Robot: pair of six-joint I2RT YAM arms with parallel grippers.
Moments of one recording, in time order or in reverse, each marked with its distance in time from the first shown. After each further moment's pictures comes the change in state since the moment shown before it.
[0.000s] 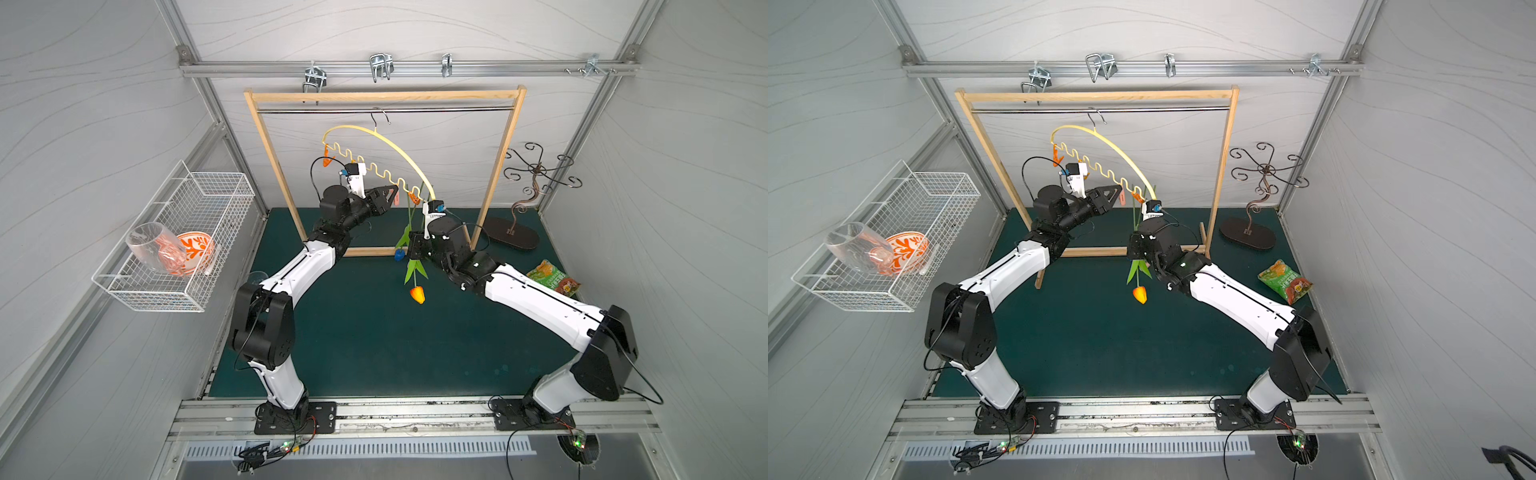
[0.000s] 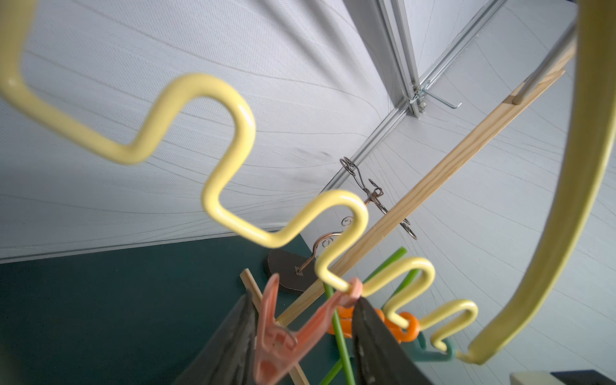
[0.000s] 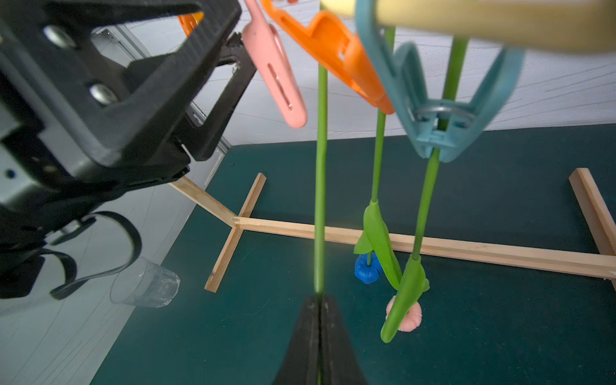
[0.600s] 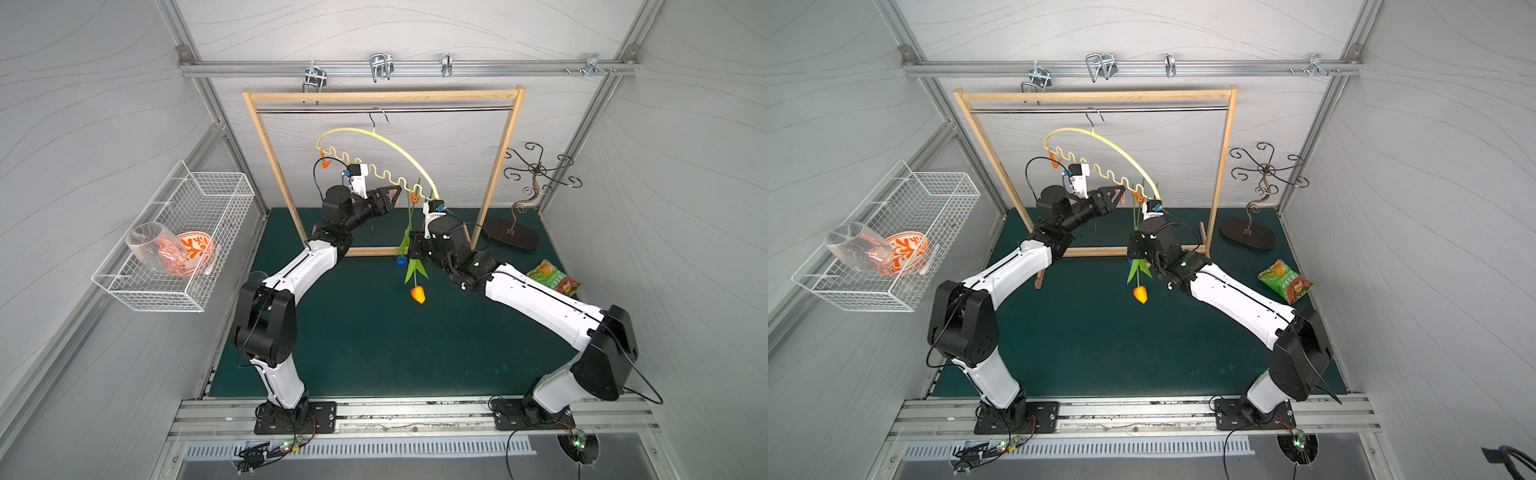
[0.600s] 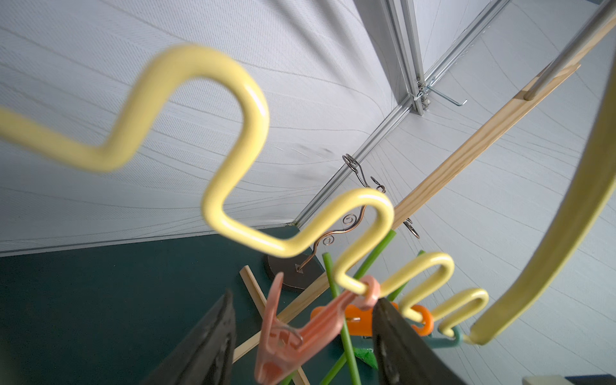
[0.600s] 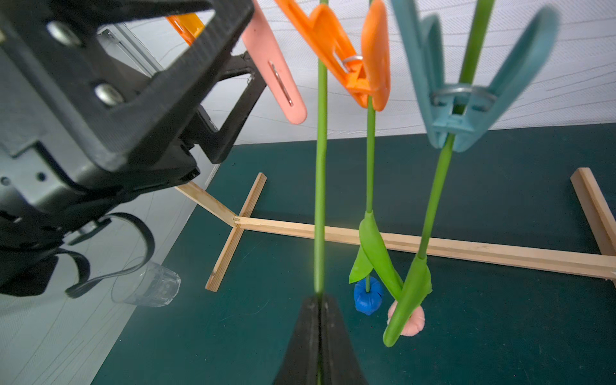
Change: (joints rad) left arm -0.010 0.019 0.009 -0.001 -0.001 -0.004; right arm -0.005 0.000 0.000 0.000 -0.008 0.000
